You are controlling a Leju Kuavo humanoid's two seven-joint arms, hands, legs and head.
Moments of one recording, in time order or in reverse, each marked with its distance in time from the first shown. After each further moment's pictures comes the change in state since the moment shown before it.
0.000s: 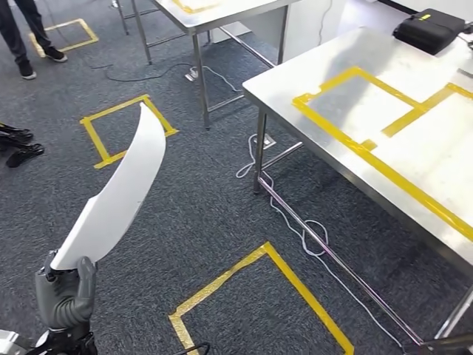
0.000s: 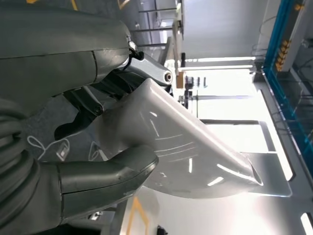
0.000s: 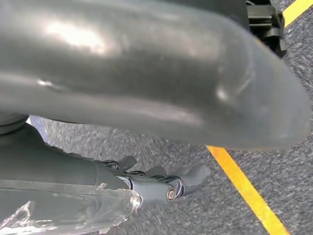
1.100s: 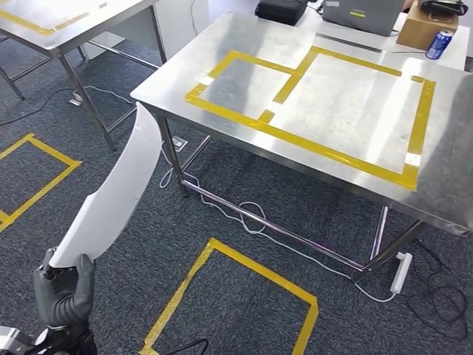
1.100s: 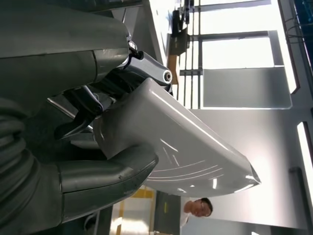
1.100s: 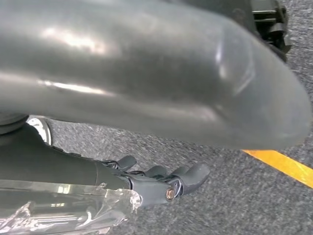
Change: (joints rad) left arm -0.011 -0.016 0.021 0.005 -0.007 -0.020 0.001; right arm 0.005 0.000 0.000 0.000 0.008 -0.009 -0.001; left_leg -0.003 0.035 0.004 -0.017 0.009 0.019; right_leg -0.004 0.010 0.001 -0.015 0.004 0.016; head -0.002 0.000
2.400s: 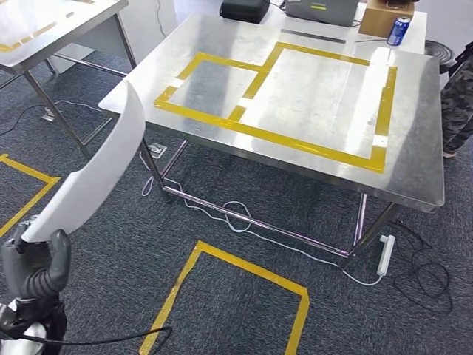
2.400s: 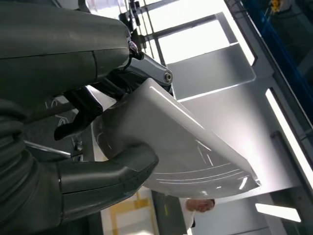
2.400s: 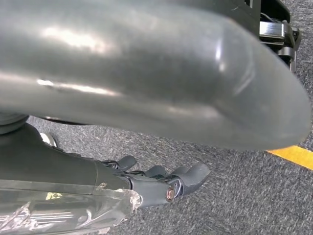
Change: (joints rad) left arm -0.135 0.220 0.074 -0.007 -0.042 0.114 0.021; right arm -0.003 -0.003 0.030 0.000 0.003 -0.007 0.029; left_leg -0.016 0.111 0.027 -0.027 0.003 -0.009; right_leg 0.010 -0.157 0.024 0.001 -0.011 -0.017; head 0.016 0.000
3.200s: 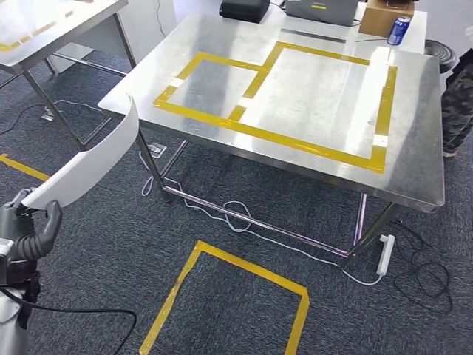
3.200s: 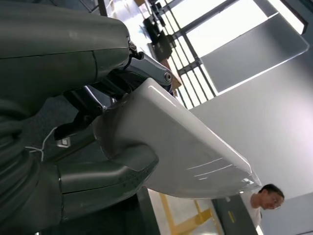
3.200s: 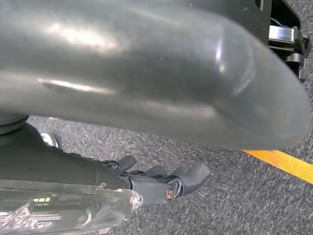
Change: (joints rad) left arm -0.168 0.189 0.081 0.192 -0.060 -0.063 0.200; right arm -0.002 -0.043 0.038 0.000 -0.003 0.103 0.017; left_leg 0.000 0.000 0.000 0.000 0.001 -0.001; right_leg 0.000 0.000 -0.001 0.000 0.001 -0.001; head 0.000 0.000
